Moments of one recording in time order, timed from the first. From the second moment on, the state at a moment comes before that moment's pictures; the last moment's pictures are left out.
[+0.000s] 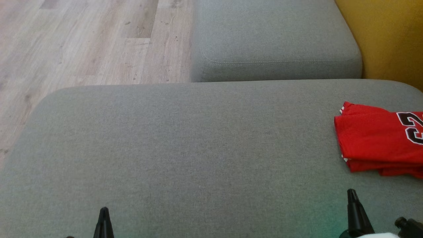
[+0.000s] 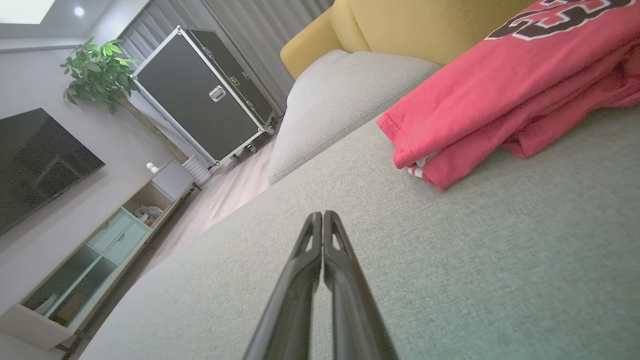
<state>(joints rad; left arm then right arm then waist) 0.22 0.07 -0.09 0.22 -0.62 -0.02 -0.13 0.26 -0.05 0.01 0.18 0.63 0.13 -0.14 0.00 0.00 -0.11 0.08</state>
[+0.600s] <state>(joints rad) 0.16 0.06 -0.06 0.23 -0.85 -0.04 -0.08 0.19 -0.05 -0.01 0.20 0.86 0.13 -0.09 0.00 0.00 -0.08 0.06</state>
